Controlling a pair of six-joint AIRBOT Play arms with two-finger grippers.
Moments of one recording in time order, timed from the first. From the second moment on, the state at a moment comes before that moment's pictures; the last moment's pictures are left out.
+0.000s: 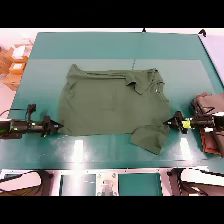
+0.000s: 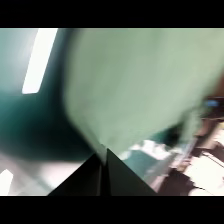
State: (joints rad) left arm 0.54 -1.38 0.55 0.56 -1.29 -0.87; right arm -0.60 -1.39 0.65 -0.82 1.23 1.14
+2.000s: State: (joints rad) left arm 0.30 -1.33 1.06 0.38 -0.83 -0.80; right arm -0.27 -1.39 1.04 -0.46 0.62 1.02
